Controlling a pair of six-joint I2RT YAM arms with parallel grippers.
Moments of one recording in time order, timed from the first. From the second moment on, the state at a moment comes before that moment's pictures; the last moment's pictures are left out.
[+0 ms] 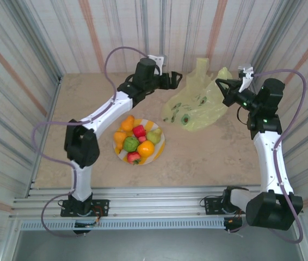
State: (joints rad) left arm -0.62 2.03 1.91 -0.22 0.16 -0.41; right arm -0.13 1.13 1.10 -0.06 -0.84 0.12
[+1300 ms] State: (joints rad) left arm -0.65 2.68 2.61 -0.15 0.31 -0.58; right arm -0.02 1.21 1.15 -0.12 -0.70 0.09
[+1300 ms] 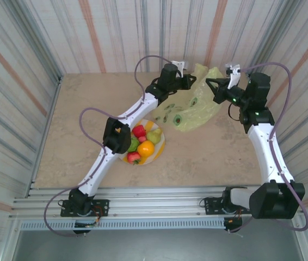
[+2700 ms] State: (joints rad) left arm -0.51 1.99 1.40 0.68 0.64 -0.35; right arm 0.09 1.10 1.09 -0.12 -0.16 0.02
